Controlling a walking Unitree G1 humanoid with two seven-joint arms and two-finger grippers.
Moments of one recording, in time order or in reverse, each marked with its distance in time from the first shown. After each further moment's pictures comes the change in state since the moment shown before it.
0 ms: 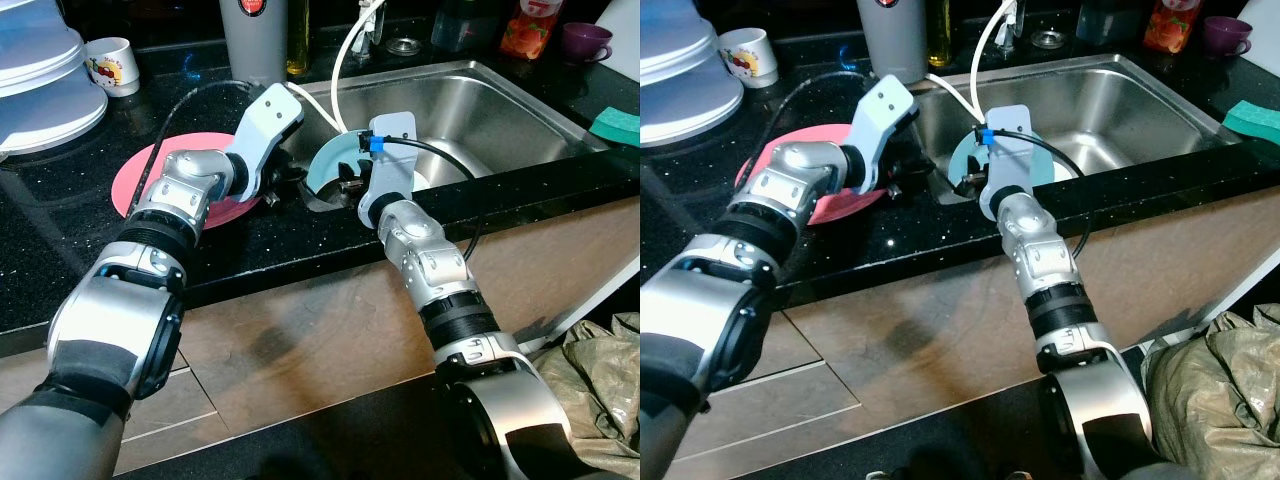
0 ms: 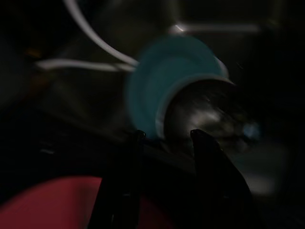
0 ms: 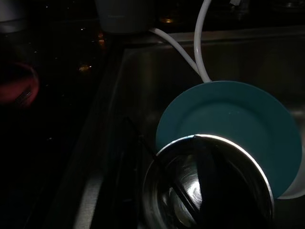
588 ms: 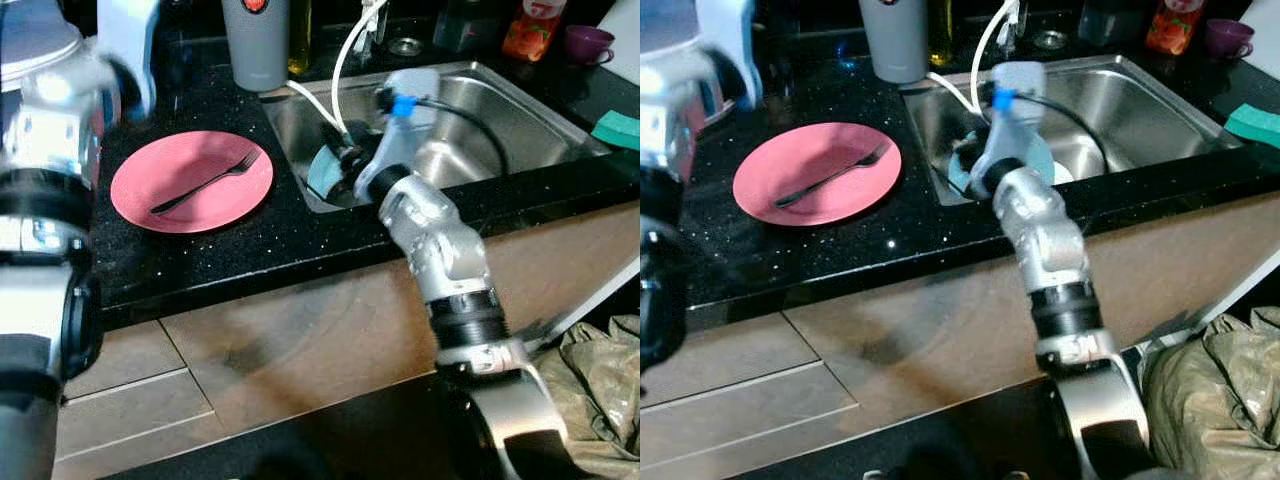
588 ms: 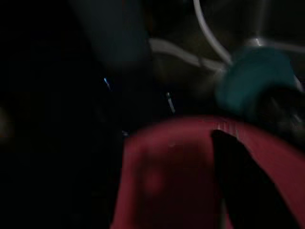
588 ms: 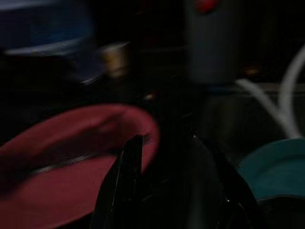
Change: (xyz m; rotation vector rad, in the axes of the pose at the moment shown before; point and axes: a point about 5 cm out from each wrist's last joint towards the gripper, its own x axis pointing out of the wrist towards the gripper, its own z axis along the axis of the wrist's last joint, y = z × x) left arm -0.079 0.076 -0.014 -0.120 0.031 0.238; right arm -0.022 0.039 0.033 0.083 -0.157 0.320
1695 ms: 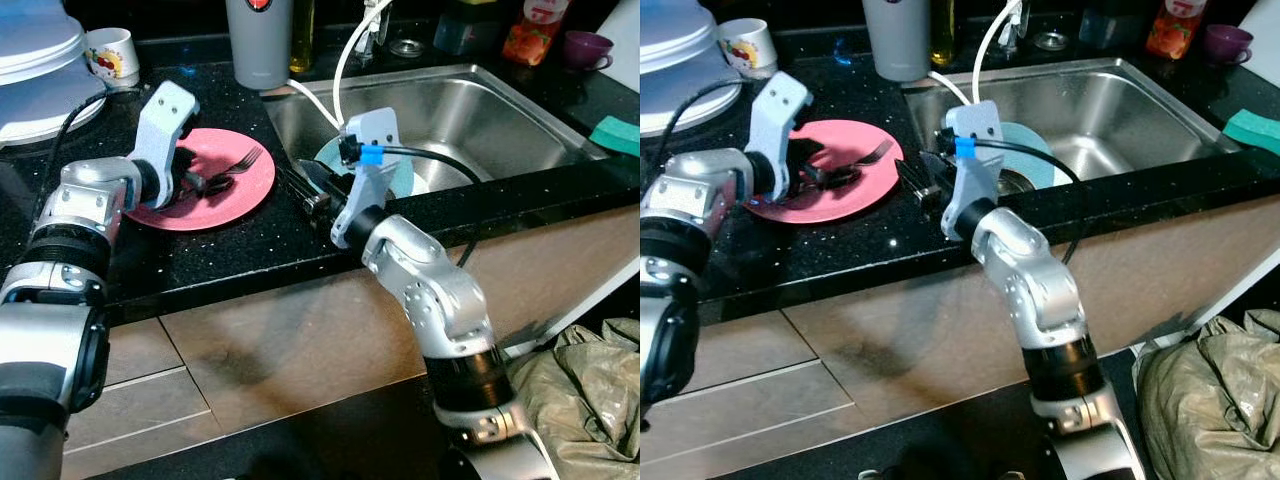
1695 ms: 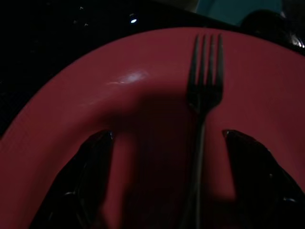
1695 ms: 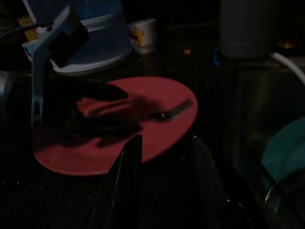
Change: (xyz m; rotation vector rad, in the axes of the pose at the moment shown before) left arm 0.006 -0.017 -0.050 -0.011 0.199 -0.117; right arm -0.031 0.027 -0.007 0.043 0.074 0.082
